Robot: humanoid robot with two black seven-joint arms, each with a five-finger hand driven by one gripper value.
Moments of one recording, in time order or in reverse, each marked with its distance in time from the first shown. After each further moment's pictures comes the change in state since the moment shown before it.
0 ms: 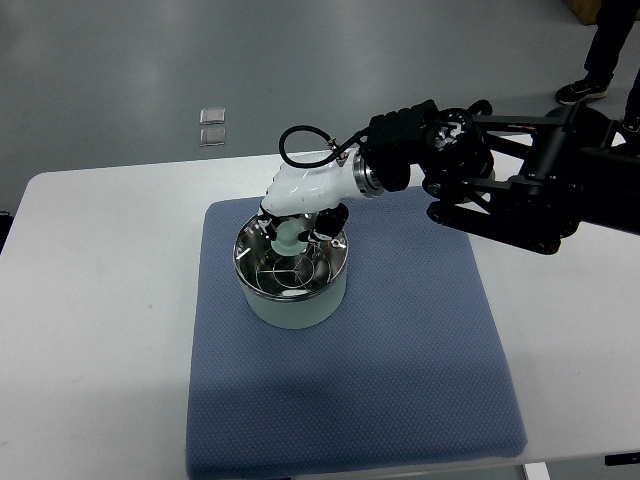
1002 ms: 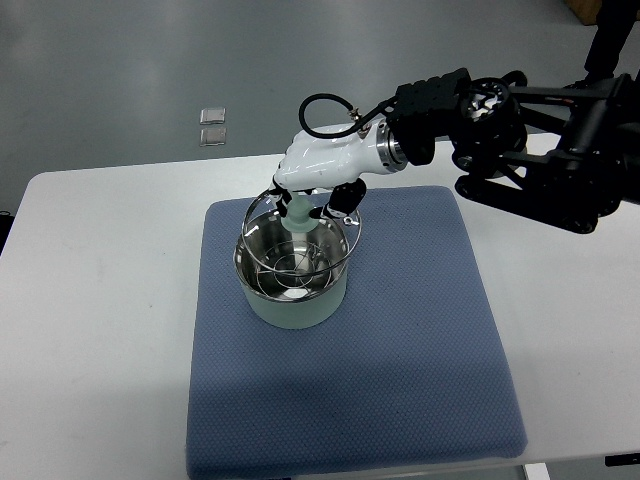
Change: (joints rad) left arm 0.000 0.000 0.000 0.000 0.000 0.000 0.000; right arm 0.046 -0.116 0.022 0.070 0.020 -0.006 0.029
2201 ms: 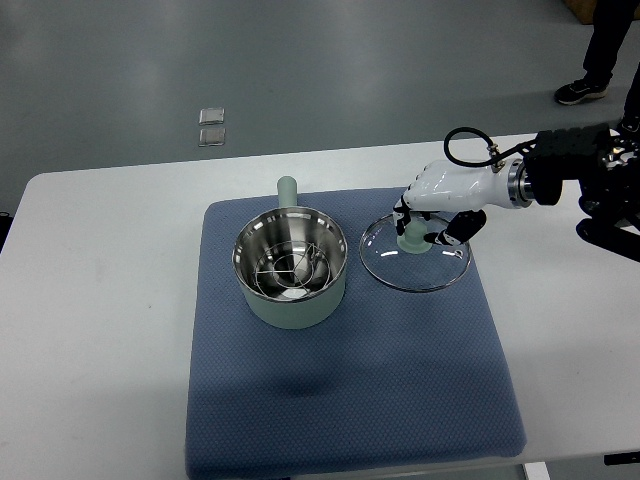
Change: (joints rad) left arm 0.000 0.000 0.000 0.000 0.000 0.000 0.000; right arm -0.263 -0.297 0.013 0.066 0.007 -0.104 0.003
